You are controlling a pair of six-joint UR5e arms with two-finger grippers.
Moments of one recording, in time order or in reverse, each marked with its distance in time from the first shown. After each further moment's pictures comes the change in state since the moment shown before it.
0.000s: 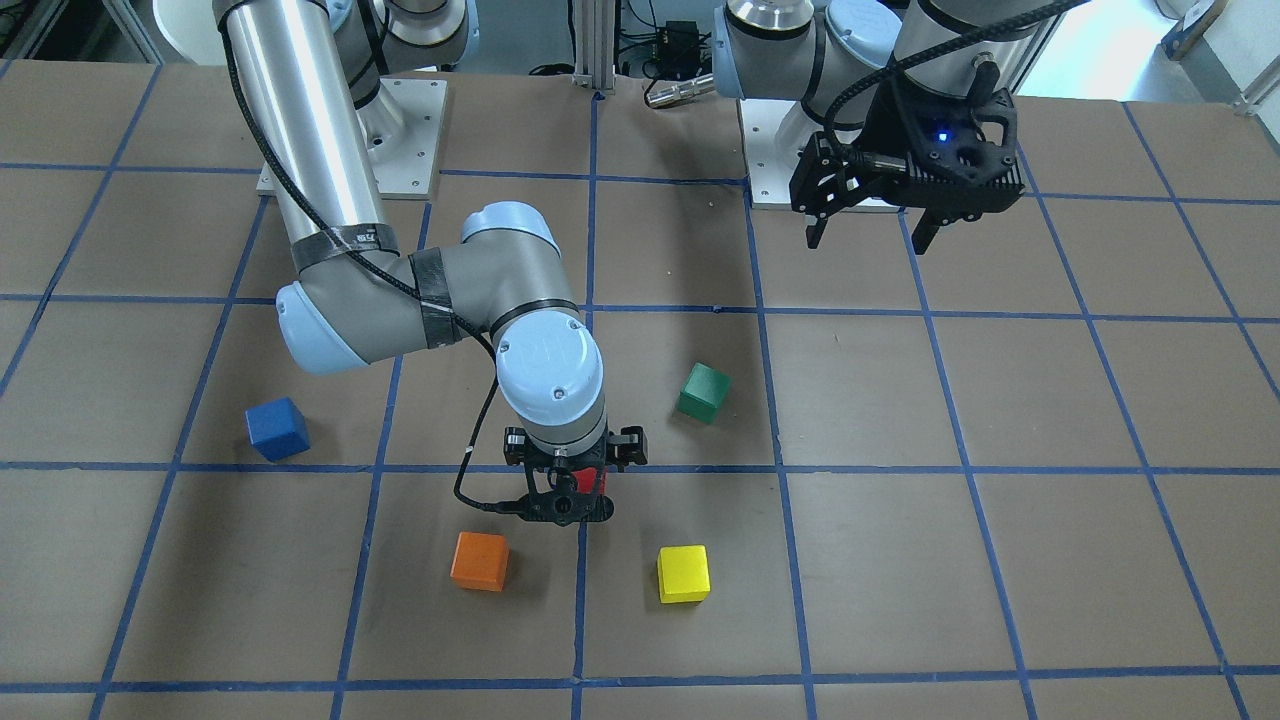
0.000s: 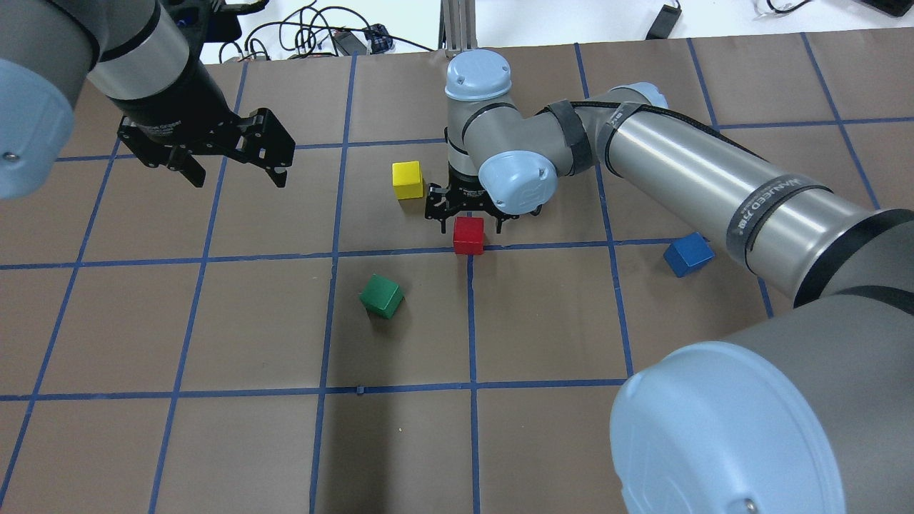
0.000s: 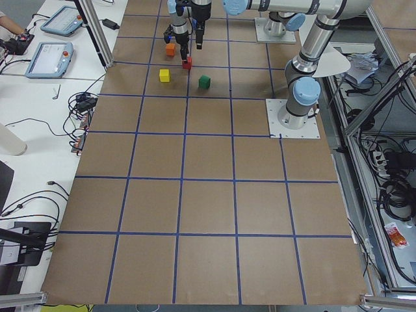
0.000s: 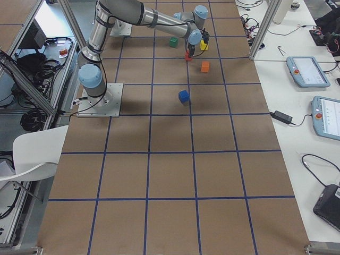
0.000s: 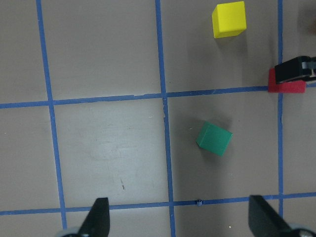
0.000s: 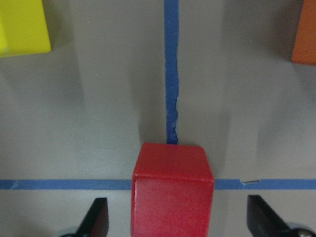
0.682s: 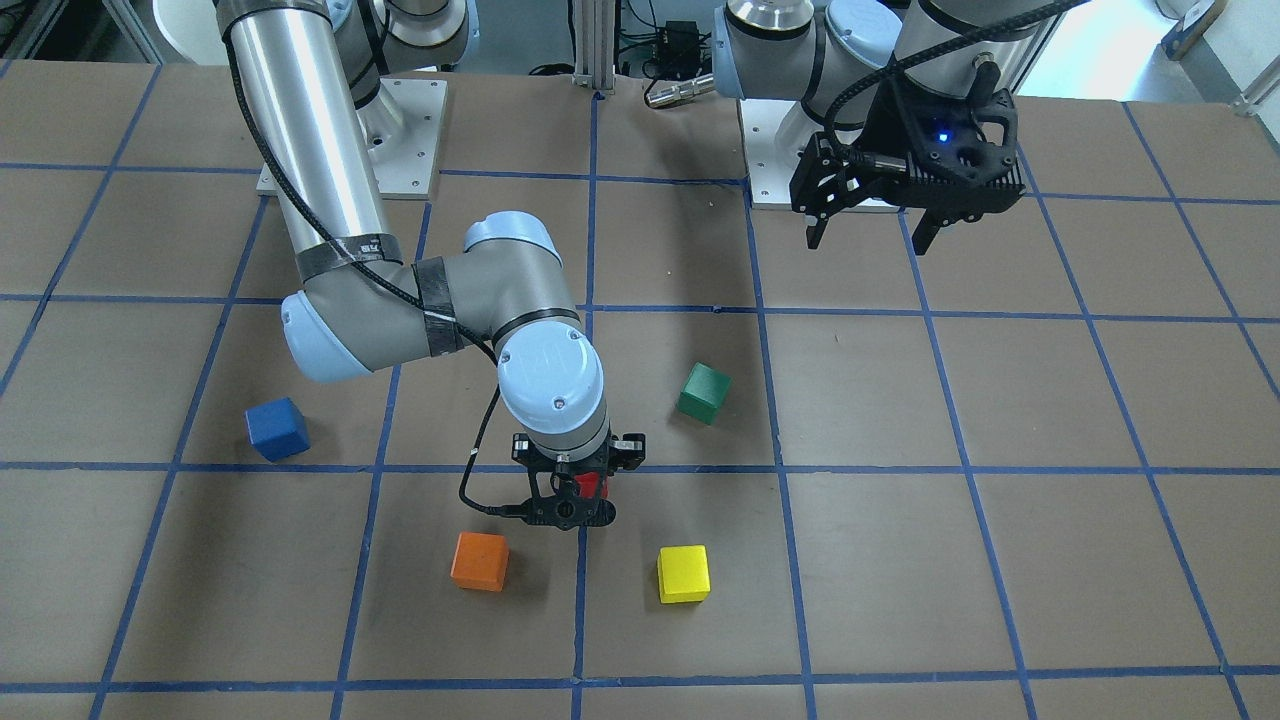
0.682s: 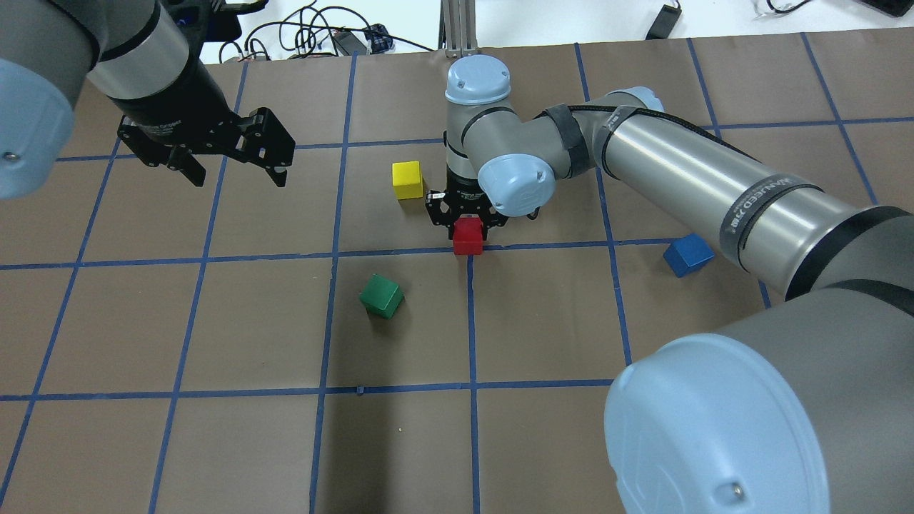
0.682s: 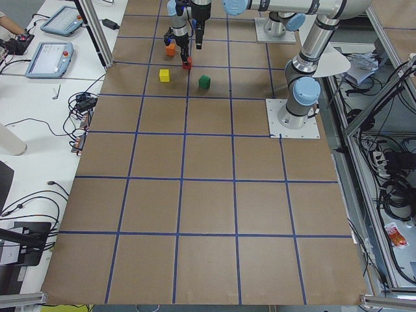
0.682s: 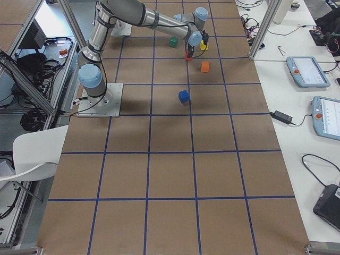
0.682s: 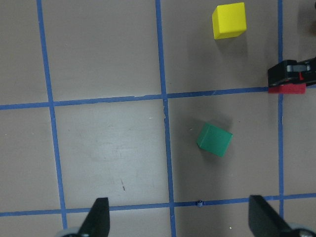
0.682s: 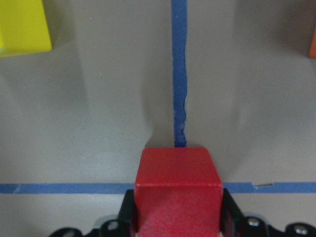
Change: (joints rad) left arm 0.000 0.000 0.000 0.002 -0.001 0.002; right arm 0.000 0.011 -0.003 -0.005 0.010 0.007
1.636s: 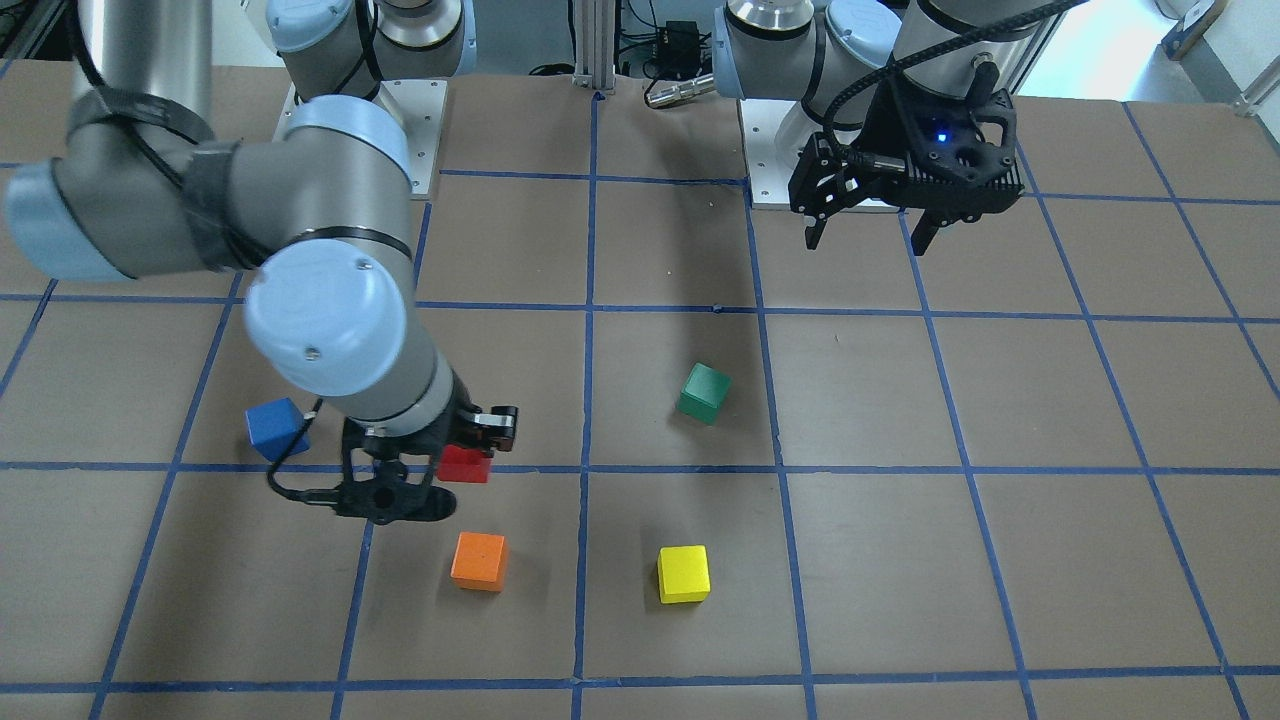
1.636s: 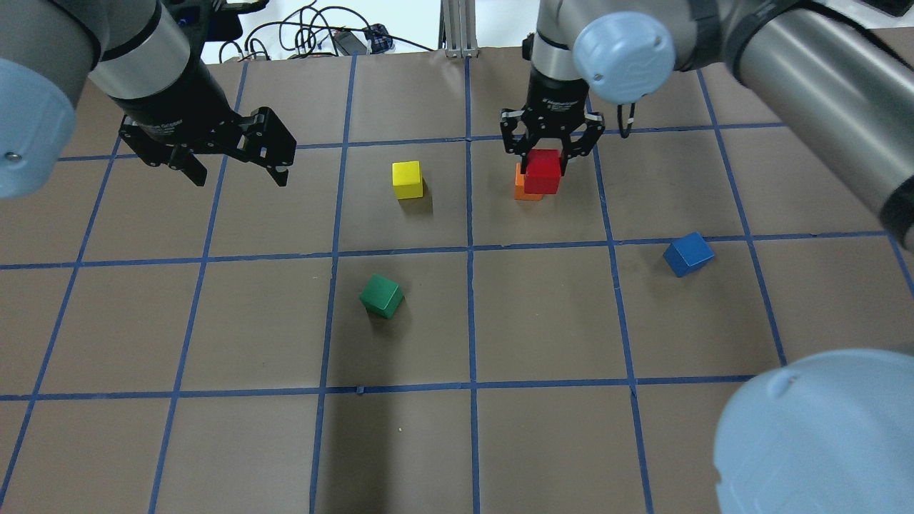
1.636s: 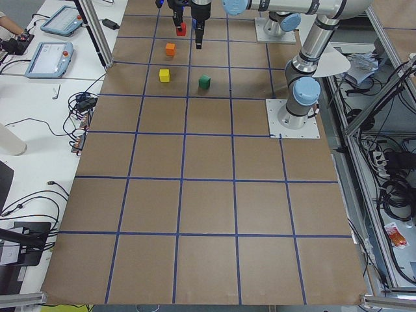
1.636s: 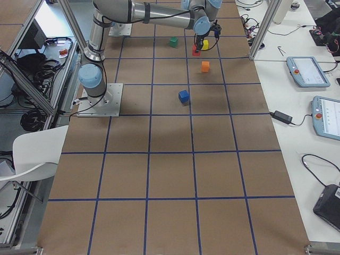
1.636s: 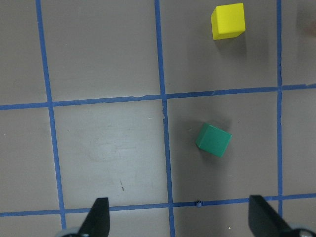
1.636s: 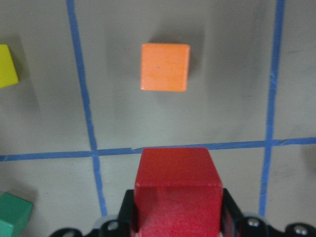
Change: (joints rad) left arm -0.001 0.000 0.000 0.001 -0.002 -0.003; right arm -0.218 -0.180 -0.139 0.376 -0.028 -0.193
